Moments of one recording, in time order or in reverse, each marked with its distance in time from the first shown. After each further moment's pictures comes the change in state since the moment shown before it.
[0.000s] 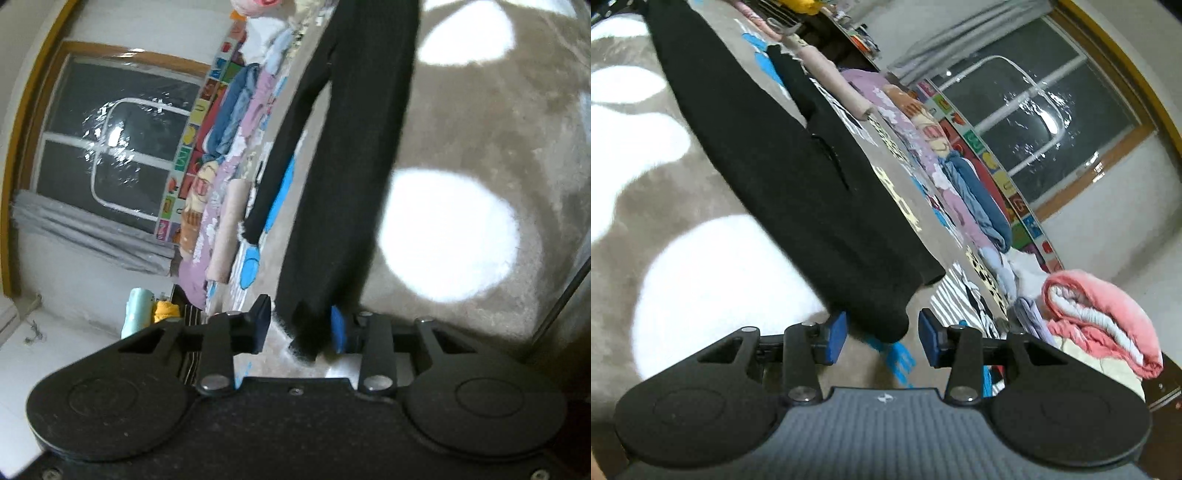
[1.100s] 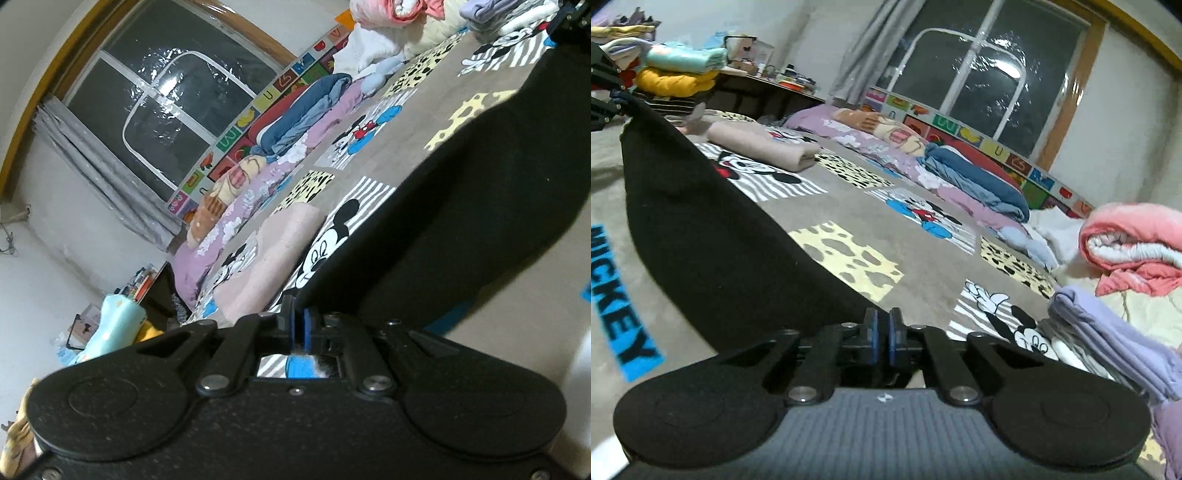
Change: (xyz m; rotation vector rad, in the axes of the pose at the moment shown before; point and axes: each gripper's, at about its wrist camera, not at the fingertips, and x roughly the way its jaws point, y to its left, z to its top) left arm 0.157 0.110 0.074 -0.384 -0.036 0.006; right arm 0.107 -0.102 0.035 0.453 -0.047 0.112
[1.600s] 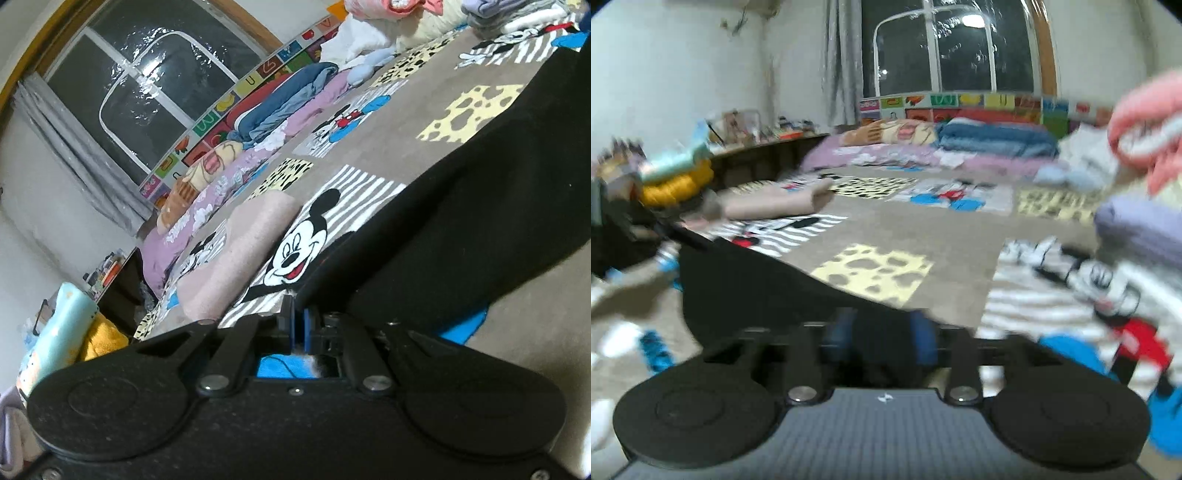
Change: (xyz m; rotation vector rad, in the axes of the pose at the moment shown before) left arm 0.034 -0.002 -0.005 -0.055 0.029 -0.089; right arm -0.005 -0.078 -0.033 0.485 -0.017 0.322
